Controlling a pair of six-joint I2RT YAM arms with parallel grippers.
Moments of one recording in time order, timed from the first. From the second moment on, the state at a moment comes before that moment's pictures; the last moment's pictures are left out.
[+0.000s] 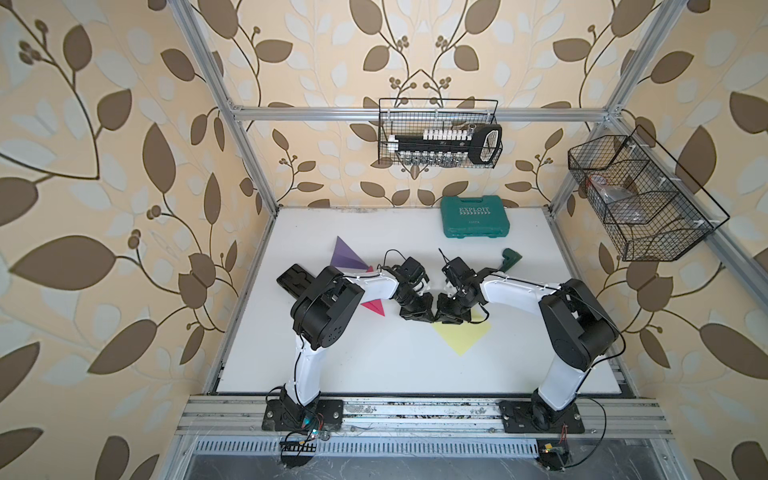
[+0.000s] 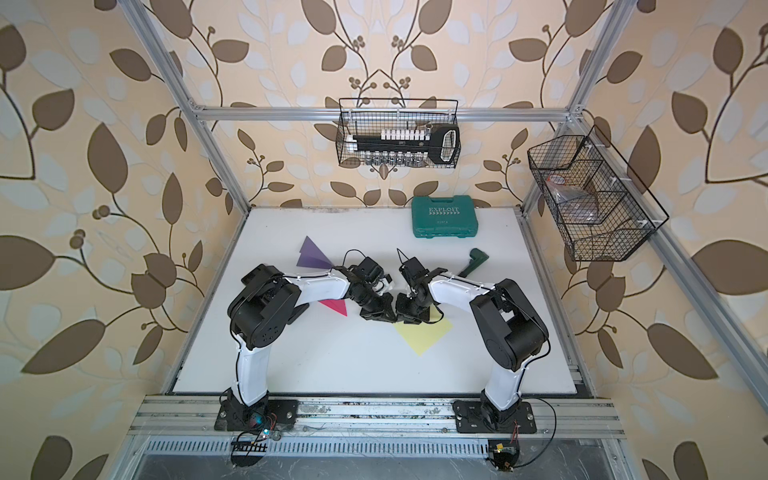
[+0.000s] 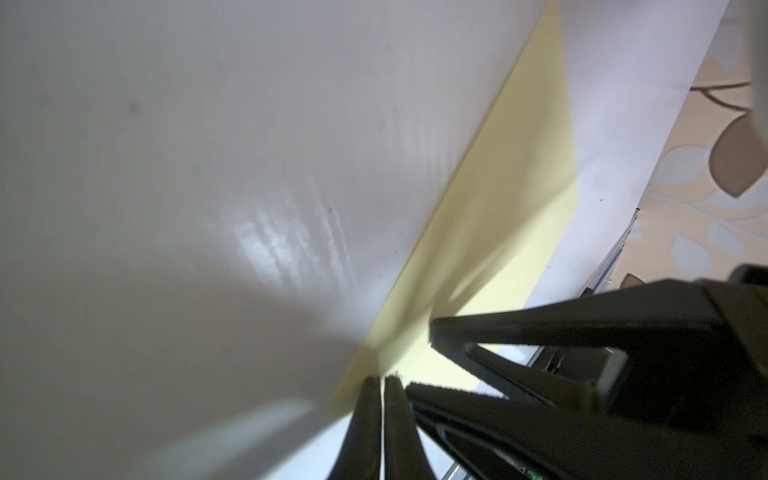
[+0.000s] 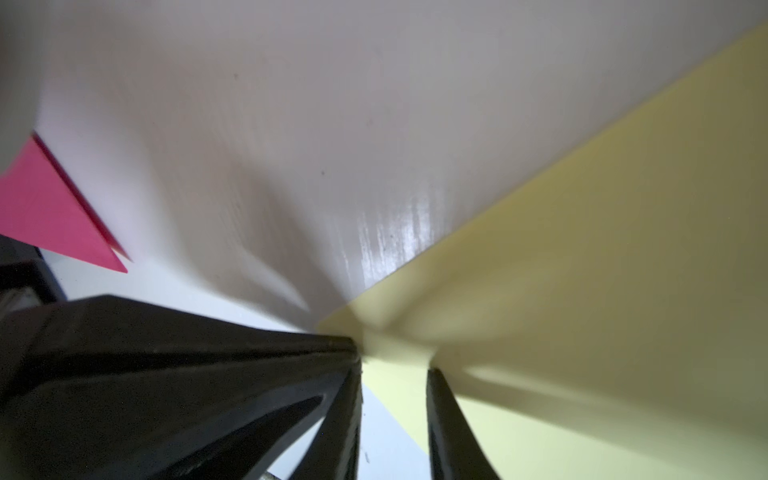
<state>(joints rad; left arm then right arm) -0.67 2.03 1.25 -0.42 0.65 -0.60 0.54 1.79 1.04 -0.60 -0.31 0.74</state>
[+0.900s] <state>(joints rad) -0.67 2.03 1.25 -0.41 0.65 -0.60 0.06 1.50 0.79 -0.73 -0.36 0.48</state>
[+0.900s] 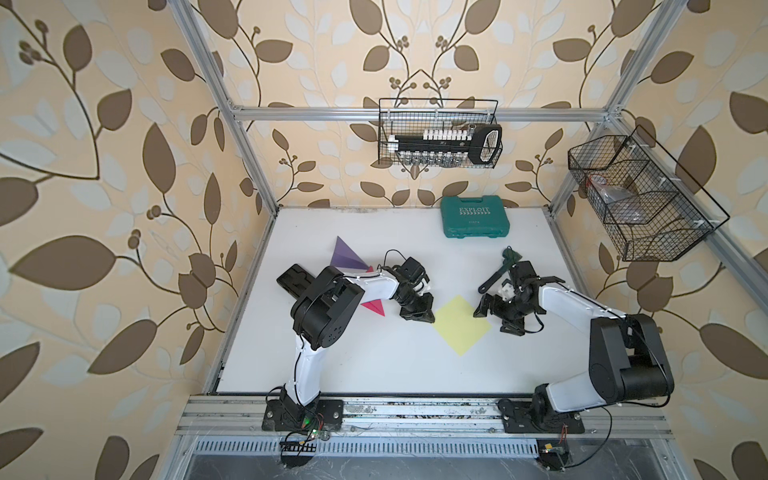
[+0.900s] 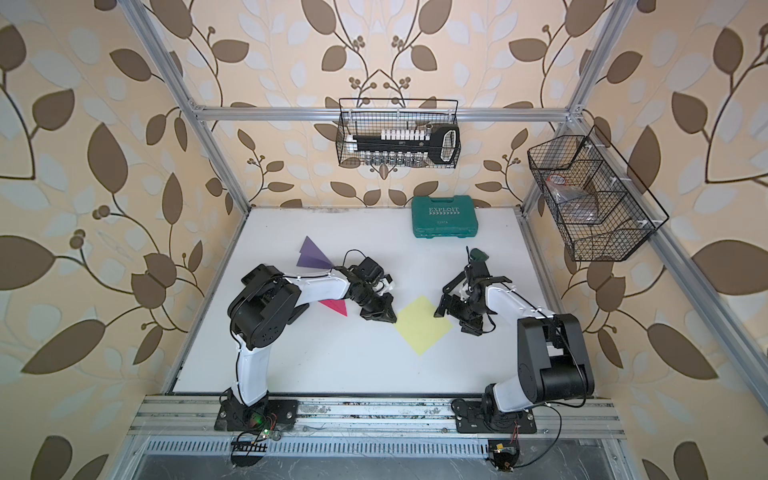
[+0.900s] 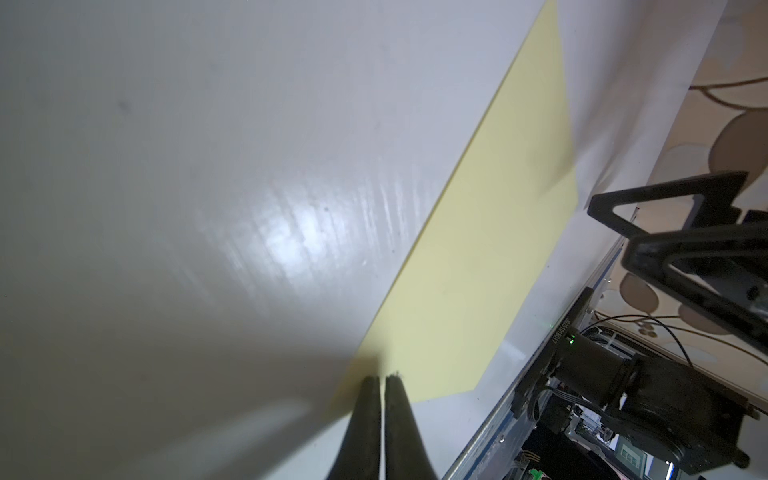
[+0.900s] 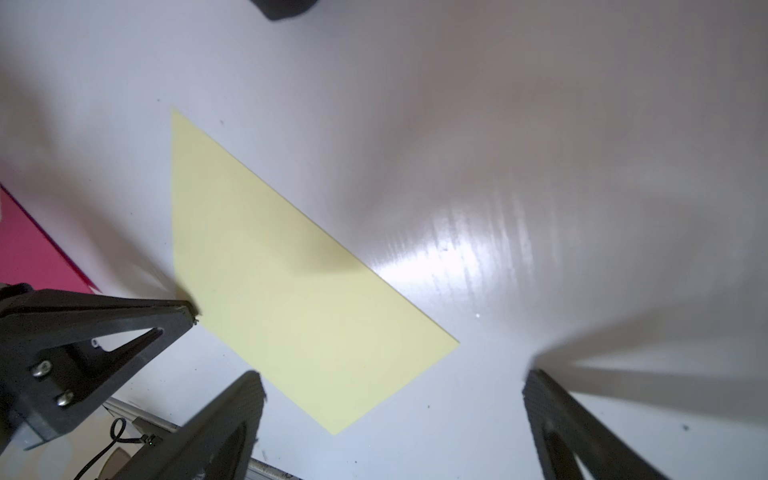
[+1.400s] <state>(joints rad) -0.67 2.03 1.25 -0.41 0.65 -0.60 0.12 1.52 0.76 -0.54 -0.52 0.51</state>
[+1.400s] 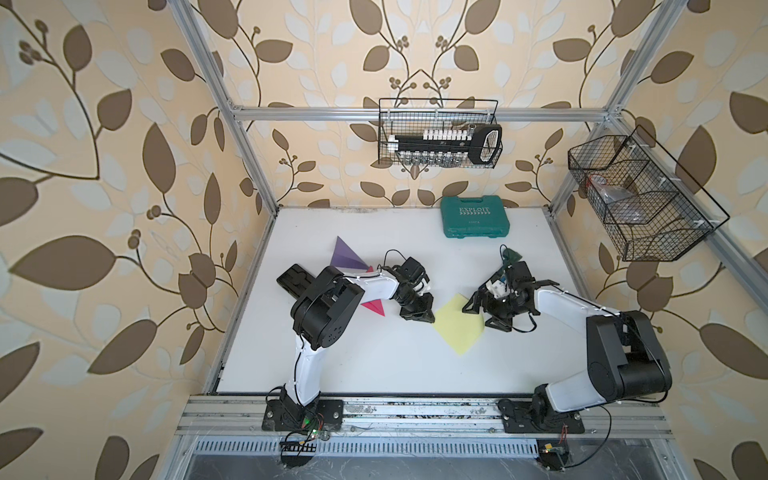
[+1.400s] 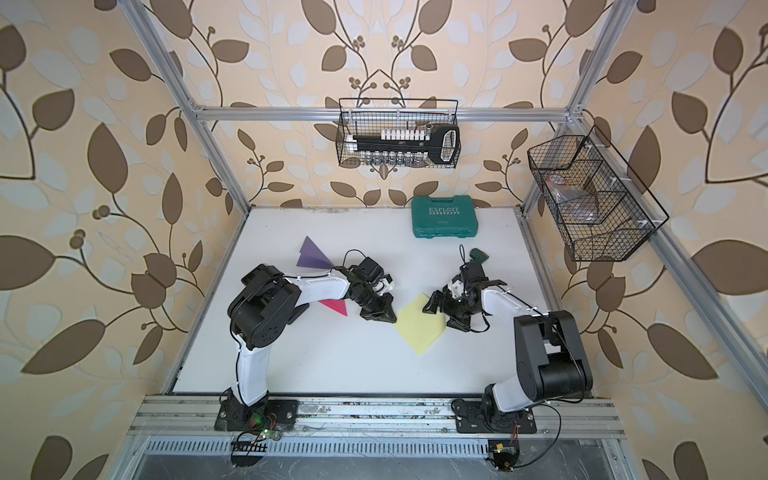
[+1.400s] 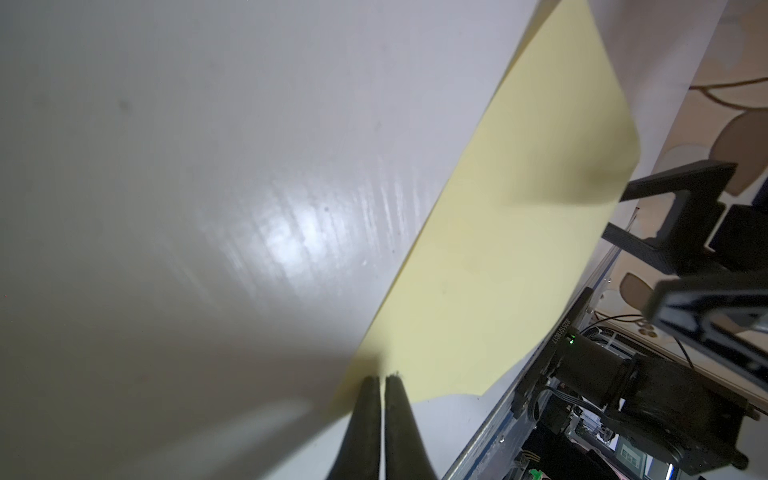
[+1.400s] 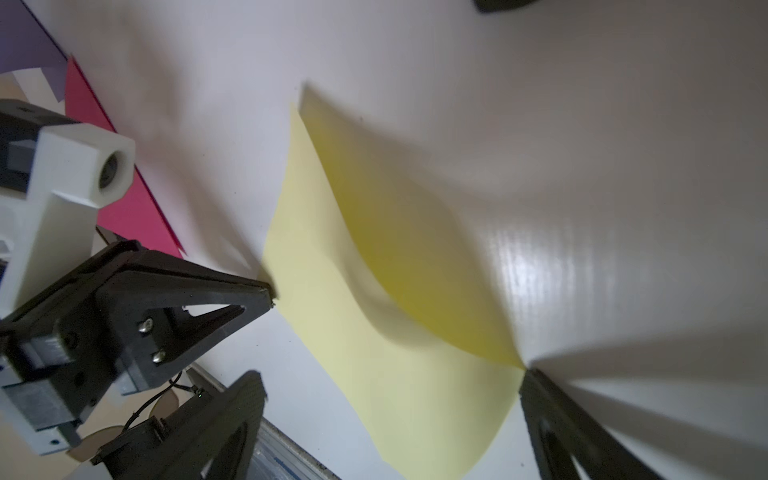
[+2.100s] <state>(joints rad) -0.67 2.03 1.25 -0.41 0.65 -0.60 0.26 1.50 0.71 -0.35 -0.70 0.75</state>
